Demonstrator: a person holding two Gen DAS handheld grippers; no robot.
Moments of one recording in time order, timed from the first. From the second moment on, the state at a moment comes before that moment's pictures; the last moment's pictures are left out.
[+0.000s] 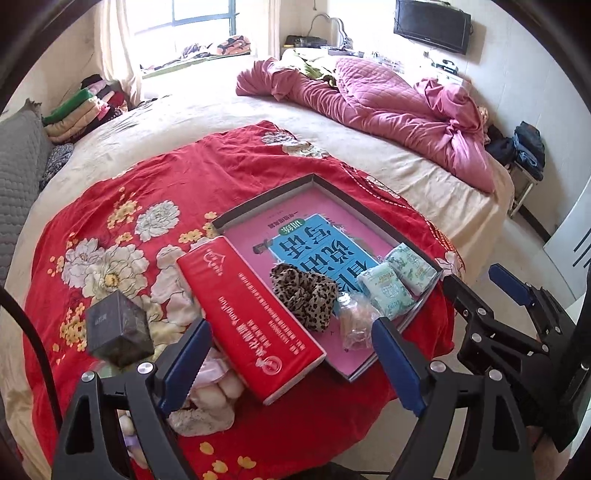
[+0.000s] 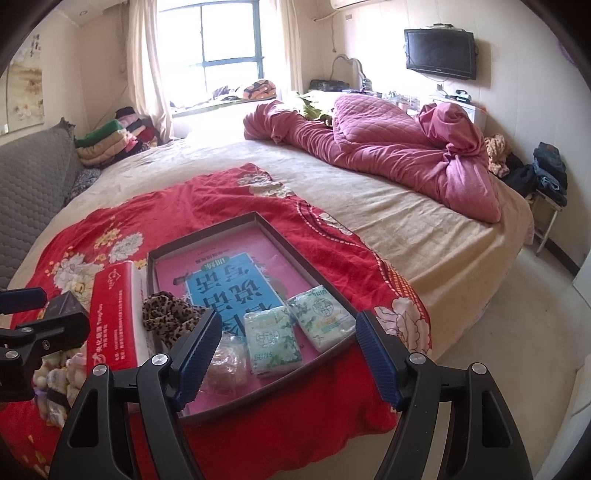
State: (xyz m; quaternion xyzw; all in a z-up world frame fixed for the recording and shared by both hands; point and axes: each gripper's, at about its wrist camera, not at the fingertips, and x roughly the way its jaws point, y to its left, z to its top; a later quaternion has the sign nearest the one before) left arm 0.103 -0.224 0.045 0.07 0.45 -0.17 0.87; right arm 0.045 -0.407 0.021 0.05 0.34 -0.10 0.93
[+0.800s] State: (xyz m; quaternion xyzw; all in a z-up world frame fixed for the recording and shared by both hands) left arm 0.078 -0.068 0.075 0.00 0.45 -0.09 0.89; right arm 0.035 -0.301 0.072 -0.01 0.30 -0.02 0.95
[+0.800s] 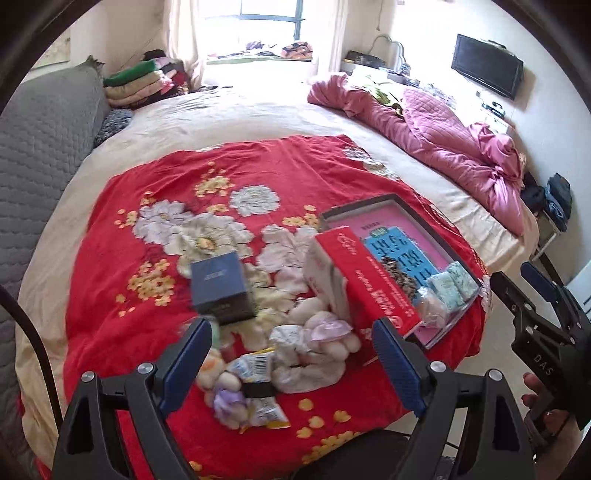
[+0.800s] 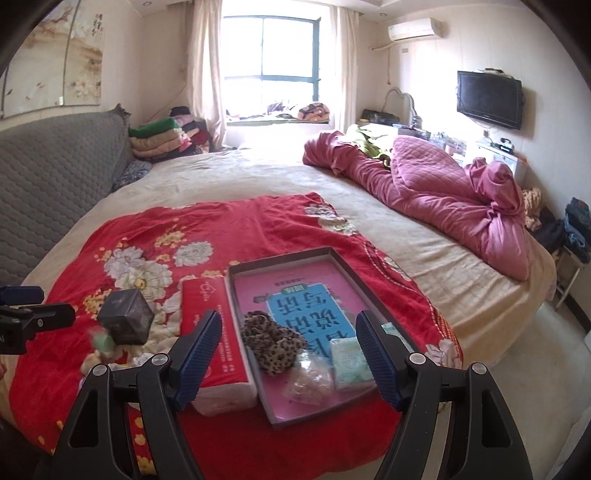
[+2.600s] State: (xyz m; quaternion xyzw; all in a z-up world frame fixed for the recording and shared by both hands) left arm 0.070 0.037 -0.067 -0.10 0.54 -0.05 0.83; right arm 0.089 -0.141 -0.051 -0.29 0.43 0.09 0.85
